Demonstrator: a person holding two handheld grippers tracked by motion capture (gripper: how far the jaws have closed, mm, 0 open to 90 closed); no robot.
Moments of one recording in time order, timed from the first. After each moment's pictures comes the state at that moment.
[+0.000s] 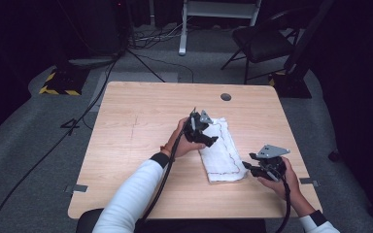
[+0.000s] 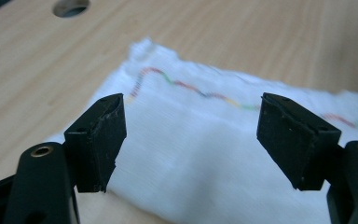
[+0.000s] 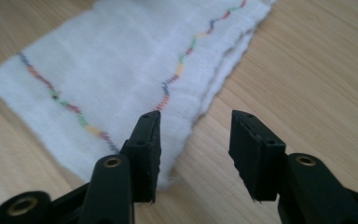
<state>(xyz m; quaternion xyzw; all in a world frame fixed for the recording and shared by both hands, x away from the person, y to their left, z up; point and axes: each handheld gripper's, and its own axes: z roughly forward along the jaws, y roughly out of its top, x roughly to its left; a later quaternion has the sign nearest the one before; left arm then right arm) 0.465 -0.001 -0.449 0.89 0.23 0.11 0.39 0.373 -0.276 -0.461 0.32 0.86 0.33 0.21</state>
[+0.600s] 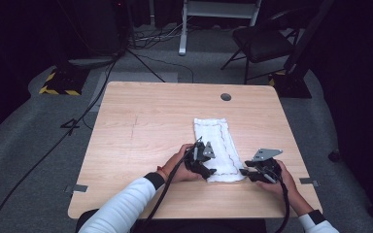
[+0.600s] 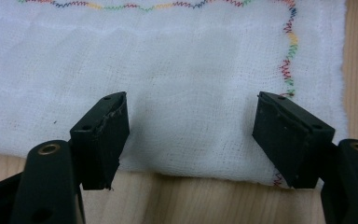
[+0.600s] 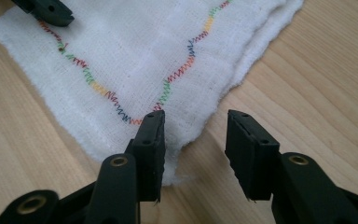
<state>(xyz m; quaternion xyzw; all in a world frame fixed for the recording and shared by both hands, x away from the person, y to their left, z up) 0.408 -0.005 -0.489 0.93 0.14 0.09 0.33 0.375 -0.273 -0.483 0.30 0.89 0.31 0.14</state>
